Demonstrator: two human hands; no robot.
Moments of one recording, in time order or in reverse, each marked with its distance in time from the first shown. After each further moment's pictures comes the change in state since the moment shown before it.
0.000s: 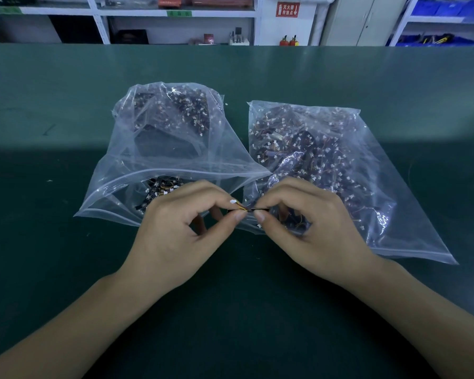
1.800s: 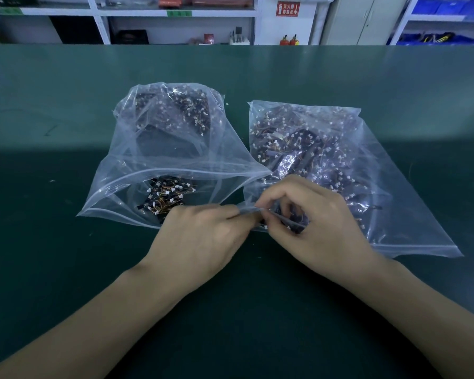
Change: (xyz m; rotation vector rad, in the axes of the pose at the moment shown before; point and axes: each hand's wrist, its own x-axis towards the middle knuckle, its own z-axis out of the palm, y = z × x) left_hand 0.003 0.007 0.015 0.639 -0.175 0.274; right_hand -0.001 -0.002 0.001 -0.056 0.020 0.006
